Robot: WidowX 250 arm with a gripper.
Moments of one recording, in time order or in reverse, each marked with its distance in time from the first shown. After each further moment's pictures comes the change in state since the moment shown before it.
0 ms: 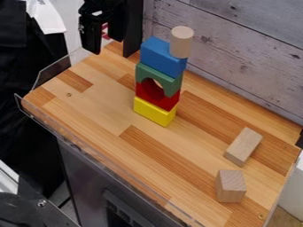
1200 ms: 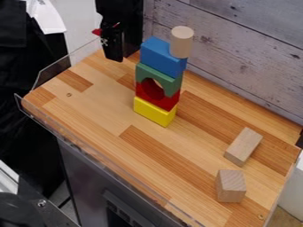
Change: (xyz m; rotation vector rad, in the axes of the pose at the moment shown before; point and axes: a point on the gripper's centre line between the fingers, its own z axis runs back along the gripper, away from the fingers) arm -0.015 -0.034 -0.019 -0.115 0.097 0.105
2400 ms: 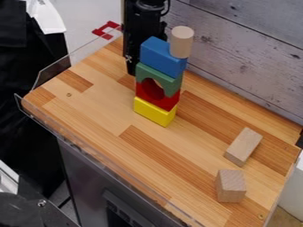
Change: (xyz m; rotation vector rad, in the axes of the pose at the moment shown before) arm -0.026 -0.014 -0.035 0.095 -0.019 -0.093
